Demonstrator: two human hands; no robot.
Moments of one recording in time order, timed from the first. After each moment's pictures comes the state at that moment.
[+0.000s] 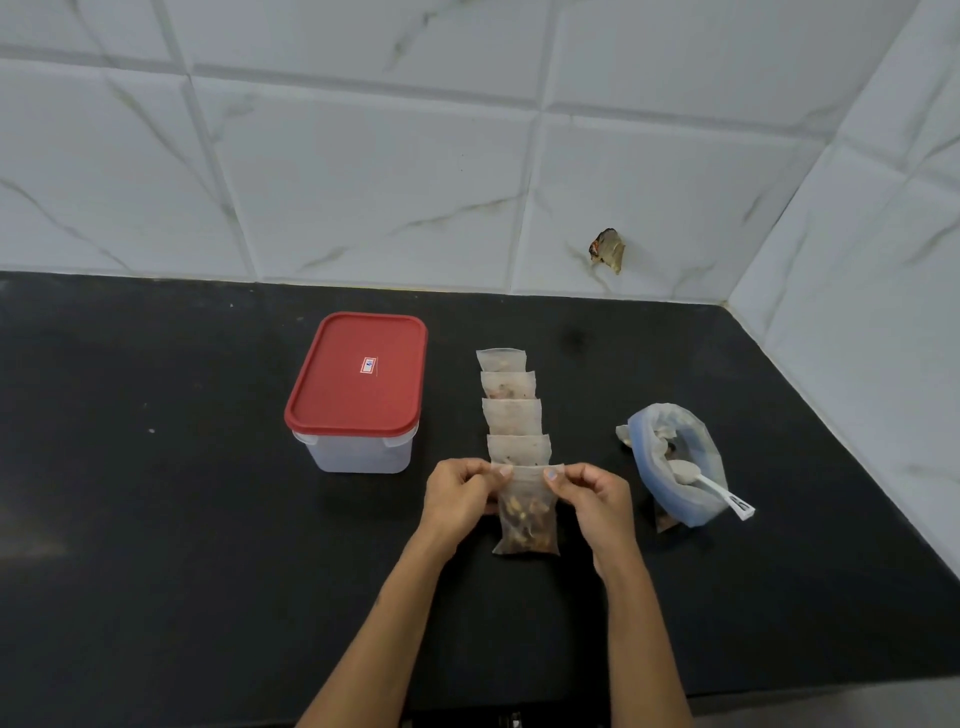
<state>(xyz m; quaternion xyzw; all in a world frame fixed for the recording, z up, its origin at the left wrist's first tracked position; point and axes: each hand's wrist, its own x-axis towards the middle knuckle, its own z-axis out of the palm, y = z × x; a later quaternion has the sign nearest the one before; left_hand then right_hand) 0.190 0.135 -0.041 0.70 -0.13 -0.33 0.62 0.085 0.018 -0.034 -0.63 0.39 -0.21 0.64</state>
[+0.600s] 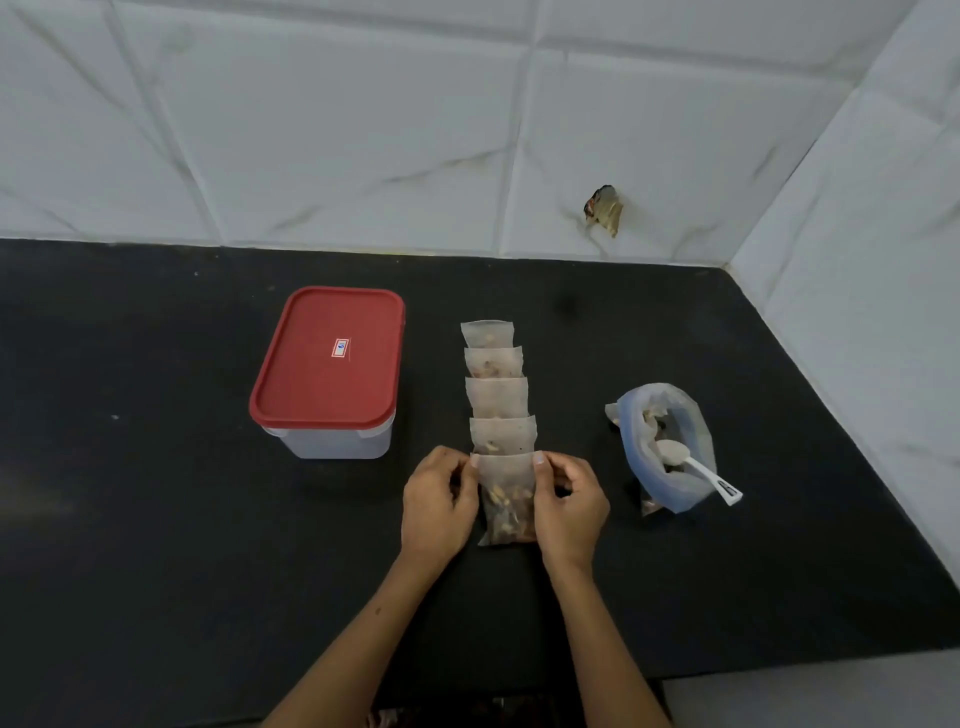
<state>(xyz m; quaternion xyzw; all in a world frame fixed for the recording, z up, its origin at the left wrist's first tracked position) 0.186 0.132 -0.084 0.81 -0.29 -0.02 0.51 0.097 0.031 -0.067 -0.69 0.43 -0.35 0.46</state>
